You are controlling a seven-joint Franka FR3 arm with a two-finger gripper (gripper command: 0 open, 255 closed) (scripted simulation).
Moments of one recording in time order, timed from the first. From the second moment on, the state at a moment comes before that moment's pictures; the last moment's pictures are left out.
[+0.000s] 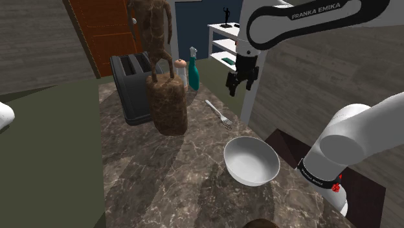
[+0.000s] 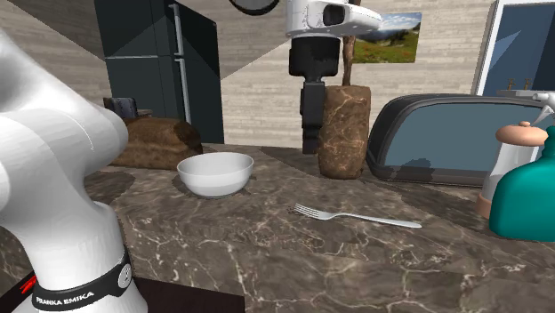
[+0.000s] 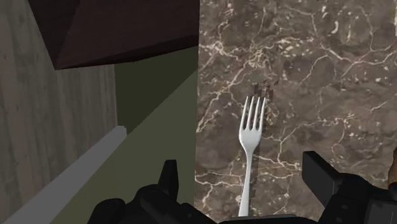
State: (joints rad) arm -0.02 -0.57 0.12 -2.49 0.08 1.92 0.22
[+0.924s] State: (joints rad) arm -0.03 -0.20 0.21 -2.51 0.07 2.25 0.41
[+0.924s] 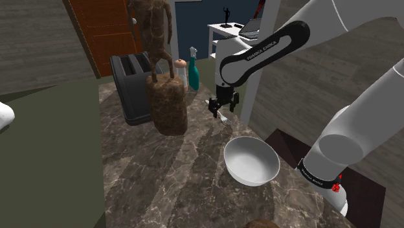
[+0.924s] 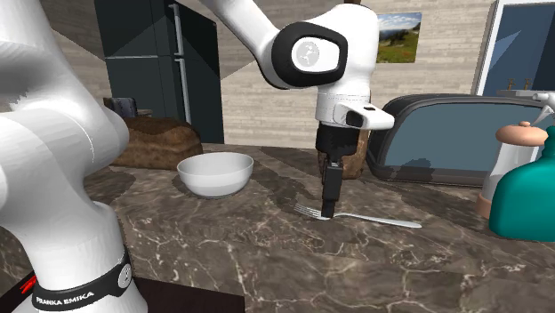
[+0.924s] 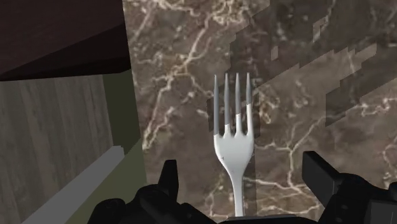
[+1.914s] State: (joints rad) arm -0.03 -0.17 0.22 -2.53 0.07 2.31 0.42
